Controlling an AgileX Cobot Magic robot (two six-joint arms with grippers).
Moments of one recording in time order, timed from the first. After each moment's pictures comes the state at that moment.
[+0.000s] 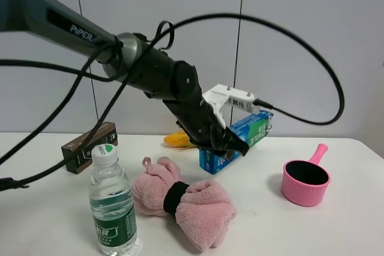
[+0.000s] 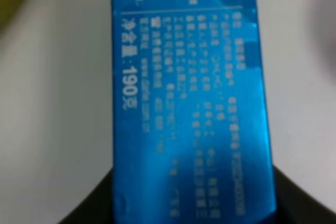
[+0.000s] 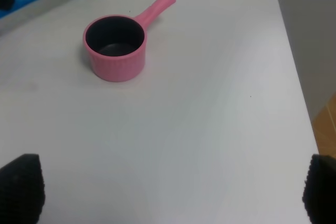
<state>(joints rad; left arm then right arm) -0.68 2.29 -1.73 -0.18 0.33 0.23 0.02 -0.01 -0.49 -0.01 1.06 0.02</state>
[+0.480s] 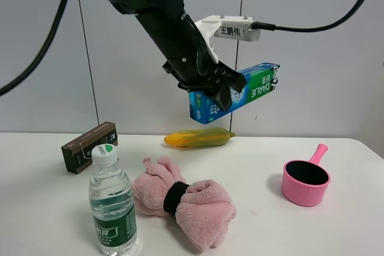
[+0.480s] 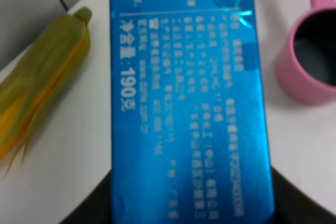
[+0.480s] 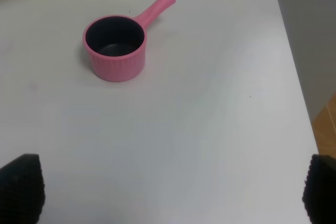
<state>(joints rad) -0.66 2.02 -1.73 -0.15 0.64 0.22 0.02 -0.01 -0.49 -0.01 1.06 0.02</state>
